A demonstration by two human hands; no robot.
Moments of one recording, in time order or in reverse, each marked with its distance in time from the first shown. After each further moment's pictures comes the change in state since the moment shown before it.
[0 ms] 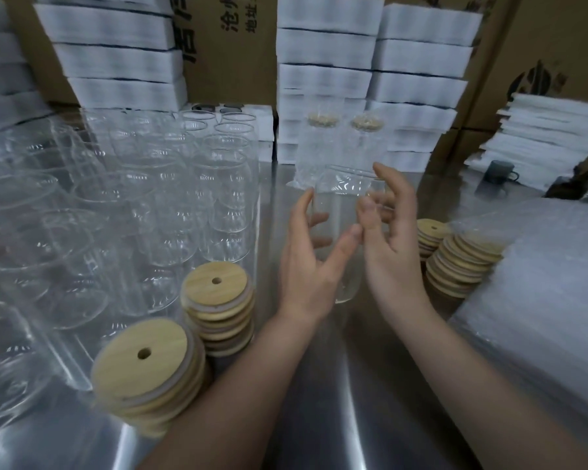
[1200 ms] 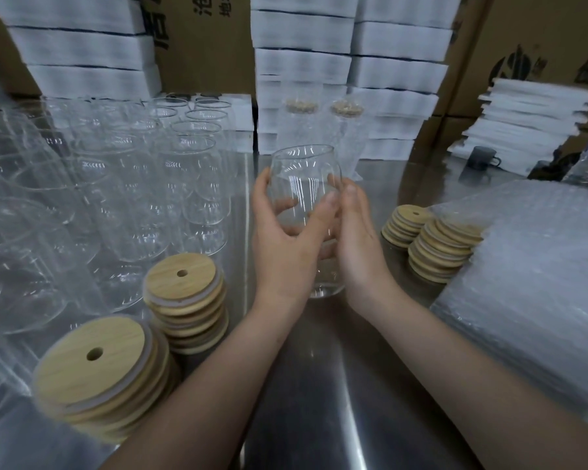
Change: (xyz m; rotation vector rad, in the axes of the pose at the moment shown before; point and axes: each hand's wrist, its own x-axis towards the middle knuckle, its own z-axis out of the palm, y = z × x) left_hand 0.000 0.015 0.008 -0.236 0.110 -0.103; right_hand -0.003 0.012 0.008 0.330 -0.098 0.449
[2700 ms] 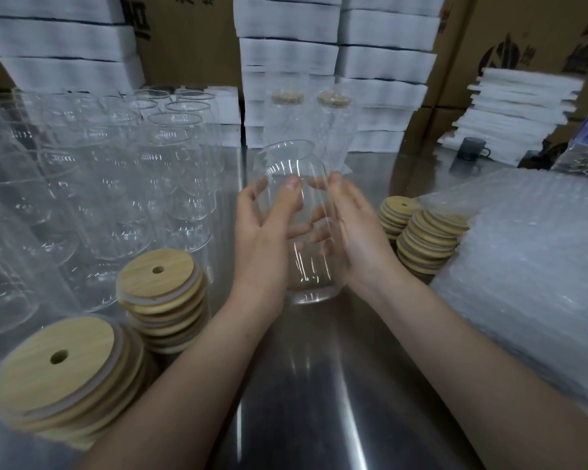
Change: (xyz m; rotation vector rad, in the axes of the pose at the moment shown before) left_hand -0.003 0.006 -0.003 -0.174 -0.058 -0.270; right_hand 0.004 -0.009 -0.017 0.053 0.003 0.178
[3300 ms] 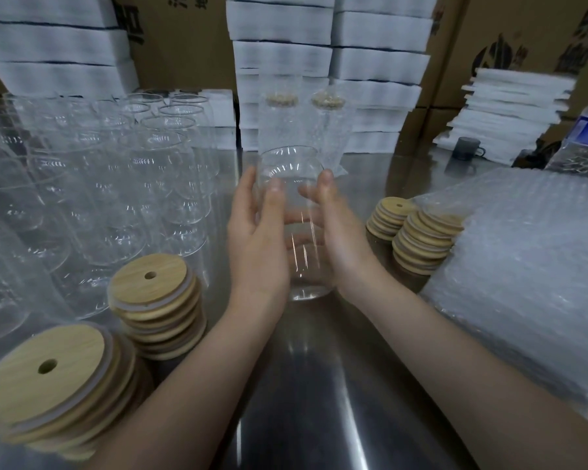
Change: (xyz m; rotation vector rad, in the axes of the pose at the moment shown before) left_hand 0.003 -0.004 0.005 0.151 0.068 0.192; right_hand -0.004 -0.002 0.009 -0.029 -0.092 0.089
